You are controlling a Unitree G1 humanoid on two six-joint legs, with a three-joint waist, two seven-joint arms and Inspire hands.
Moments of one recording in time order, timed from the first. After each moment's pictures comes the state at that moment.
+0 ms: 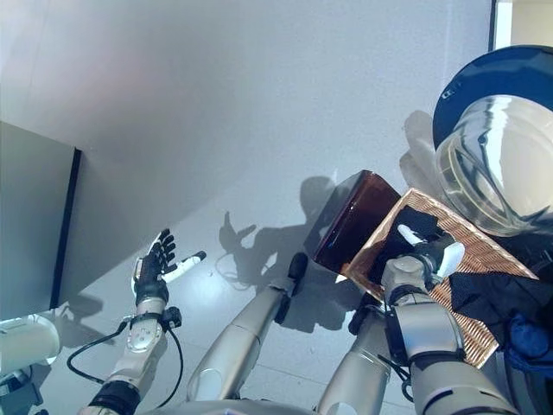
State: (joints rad) left arm 0.00 0.24 -0.13 0.64 -0.21 -0.37 0.33; right arm -0.73 -0.40 0.03 1.49 0.41 -0.19 -0.63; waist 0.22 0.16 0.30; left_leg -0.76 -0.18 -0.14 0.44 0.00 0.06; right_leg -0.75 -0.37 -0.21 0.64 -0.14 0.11
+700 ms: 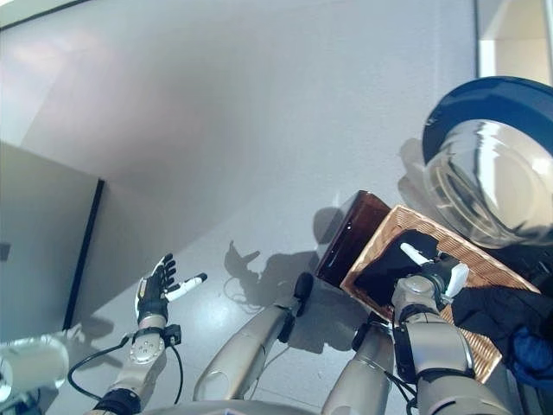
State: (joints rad) left arm 0.01 0.22 -0.14 0.78 -0.21 -0.36 0.33; right arm -0.60 -0.44 -0.11 1.43 0.42 -0.20 -0.54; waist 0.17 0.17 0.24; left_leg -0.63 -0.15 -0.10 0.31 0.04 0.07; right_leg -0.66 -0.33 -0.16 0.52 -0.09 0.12
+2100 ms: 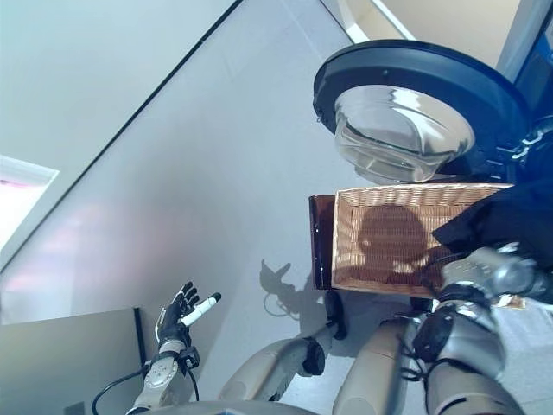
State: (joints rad) left arm 0.05 0.13 -0.21 0.90 -0.47 -0.47 0.21; right arm -0.75 -0.73 -0.62 1.04 0.92 -0.62 -0.77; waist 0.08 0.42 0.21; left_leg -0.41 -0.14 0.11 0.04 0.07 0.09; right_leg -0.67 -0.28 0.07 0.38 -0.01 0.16
